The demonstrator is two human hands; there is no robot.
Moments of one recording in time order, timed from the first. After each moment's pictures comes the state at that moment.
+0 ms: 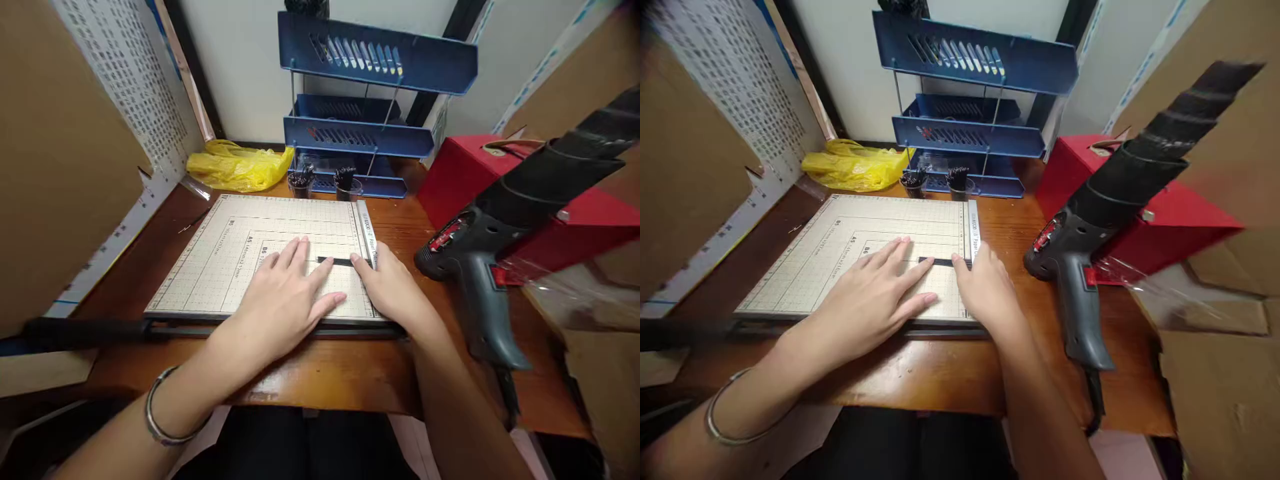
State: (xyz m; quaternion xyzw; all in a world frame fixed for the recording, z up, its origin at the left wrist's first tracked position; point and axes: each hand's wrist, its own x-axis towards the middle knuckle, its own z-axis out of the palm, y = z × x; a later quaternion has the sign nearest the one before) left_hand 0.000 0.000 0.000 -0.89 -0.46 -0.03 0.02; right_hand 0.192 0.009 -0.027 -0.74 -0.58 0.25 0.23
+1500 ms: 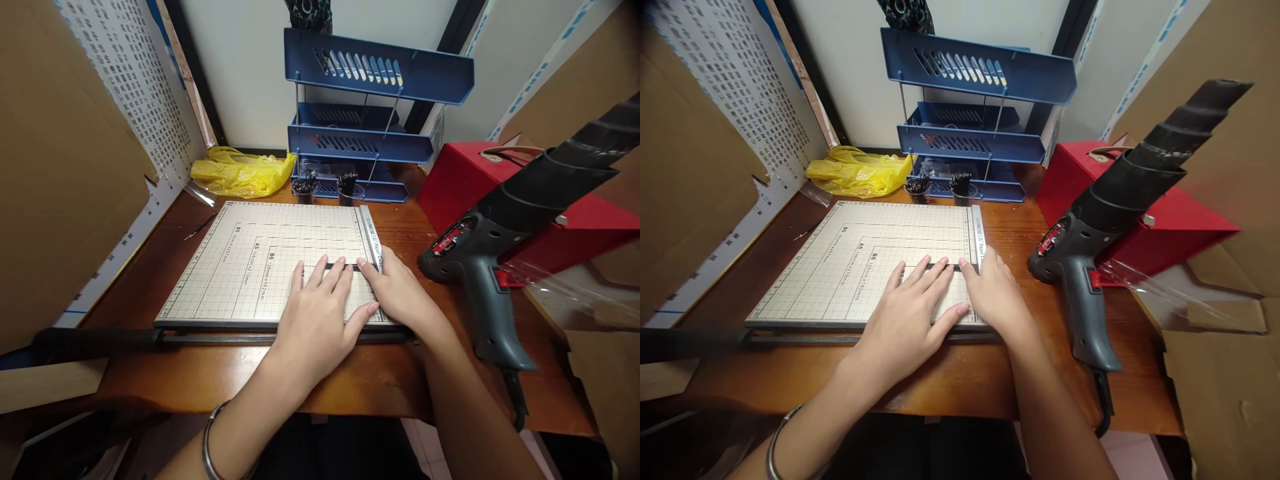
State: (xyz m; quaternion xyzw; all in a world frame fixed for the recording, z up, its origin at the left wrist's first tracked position) left_hand 0.026 -0.017 -0.028 -0.87 -0.47 -0.14 -0.05; right_hand 0.193 0.010 -0.029 -0.73 -0.57 0.26 0.25
